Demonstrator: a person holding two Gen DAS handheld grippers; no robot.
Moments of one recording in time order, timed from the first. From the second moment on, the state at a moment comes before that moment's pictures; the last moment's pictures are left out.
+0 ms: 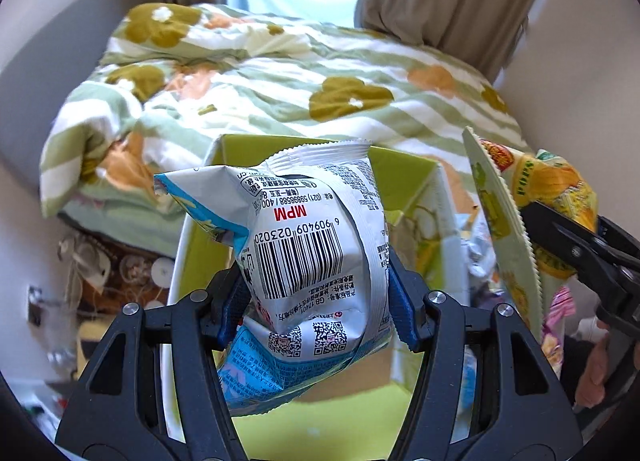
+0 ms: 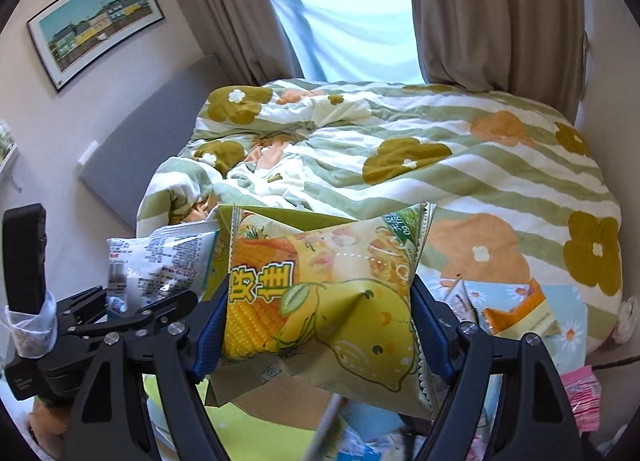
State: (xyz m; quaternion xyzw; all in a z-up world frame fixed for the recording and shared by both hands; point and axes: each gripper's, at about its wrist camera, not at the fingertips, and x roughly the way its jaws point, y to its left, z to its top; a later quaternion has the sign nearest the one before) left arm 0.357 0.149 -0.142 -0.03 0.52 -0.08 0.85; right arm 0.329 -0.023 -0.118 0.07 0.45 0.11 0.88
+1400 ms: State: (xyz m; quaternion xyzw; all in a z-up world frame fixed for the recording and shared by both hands) left arm 0.356 0.220 -0.183 -0.02 0.56 -0.05 0.83; right arm 0.418 0.050 -0.196 0.06 0.51 0.11 0.85
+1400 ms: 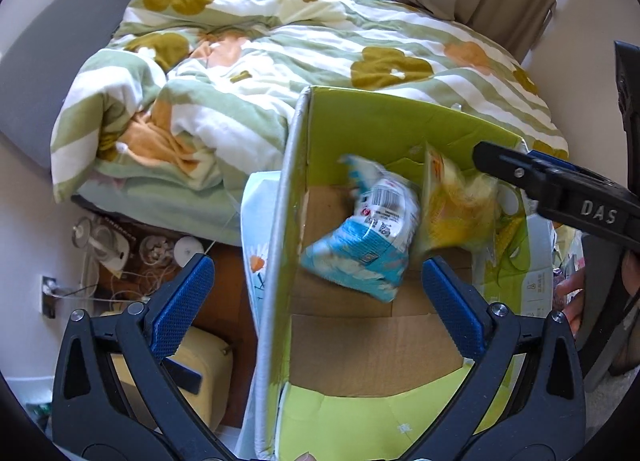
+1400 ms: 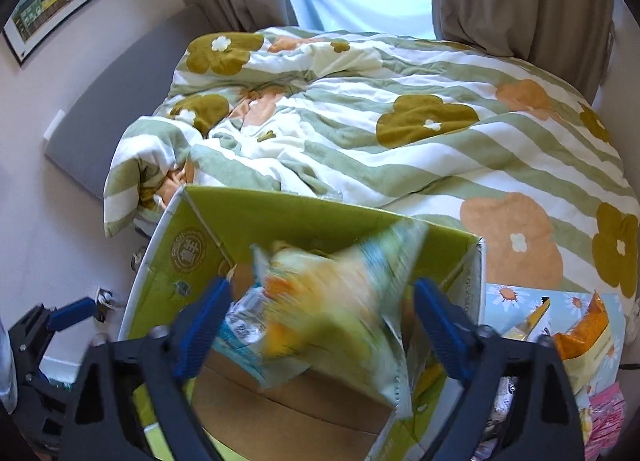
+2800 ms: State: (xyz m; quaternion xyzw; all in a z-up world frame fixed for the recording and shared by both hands) left arm 0.160 0.017 -0.084 -0.02 0.48 -0.12 0.87; right arm 0.149 -0.156 -0.053 0.04 0.40 0.03 0.92
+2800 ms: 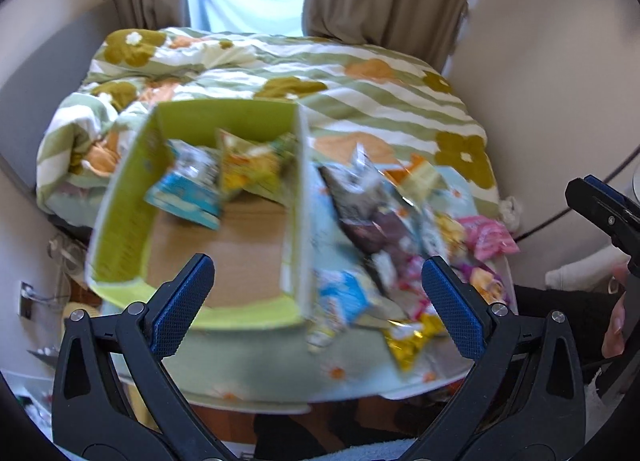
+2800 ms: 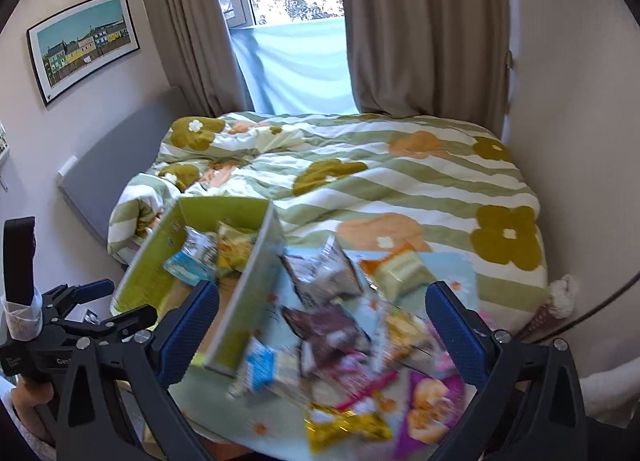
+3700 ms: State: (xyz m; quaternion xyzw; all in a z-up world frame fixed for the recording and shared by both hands) left arm 0.117 -0.174 -0.256 0.23 0.57 -0.27 0.74; right arm 0.093 -0.283 -0.217 0.09 0.54 0.04 0.83
